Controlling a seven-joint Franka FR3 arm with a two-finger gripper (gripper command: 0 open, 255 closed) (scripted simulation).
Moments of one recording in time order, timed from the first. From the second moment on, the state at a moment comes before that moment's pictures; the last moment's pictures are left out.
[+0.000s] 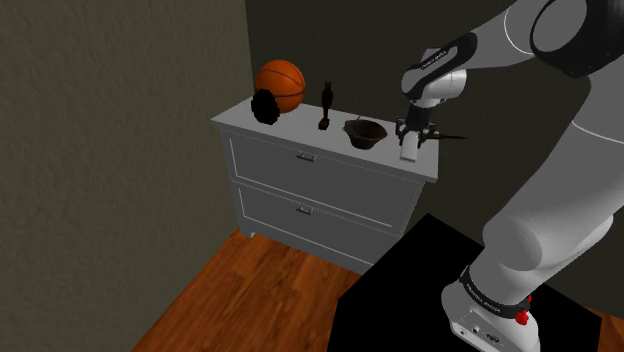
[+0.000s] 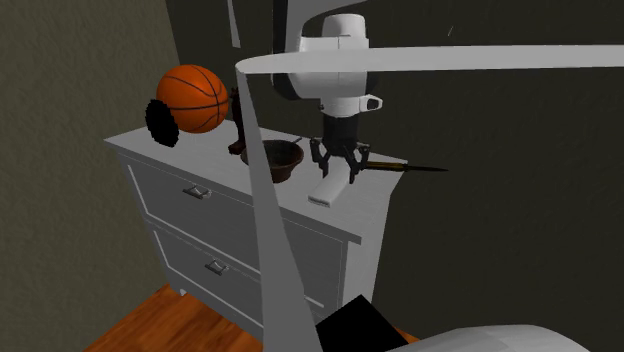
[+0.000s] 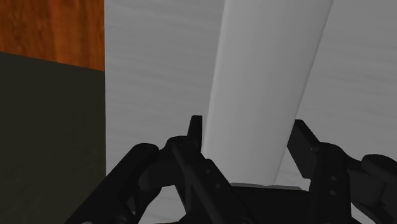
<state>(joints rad) -0.33 0.06 -0.30 -2.21 0.00 2.27 0.35</state>
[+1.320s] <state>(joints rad) -0.33 -0.05 -0.30 -2.06 -0.04 2.01 0.37</state>
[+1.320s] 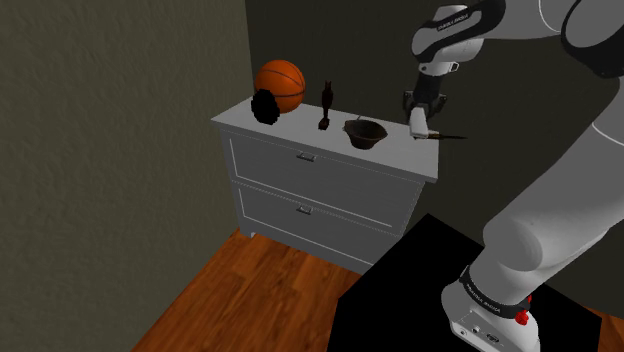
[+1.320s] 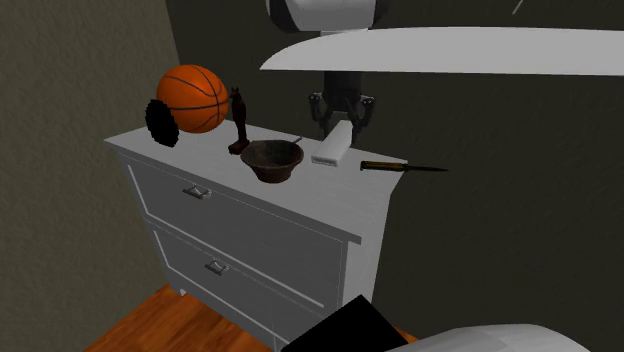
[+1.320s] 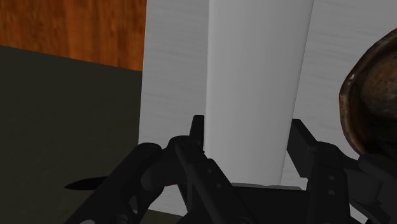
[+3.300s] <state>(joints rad) -0.22 0.26 -0.19 -1.62 0.03 1.88 0.57</state>
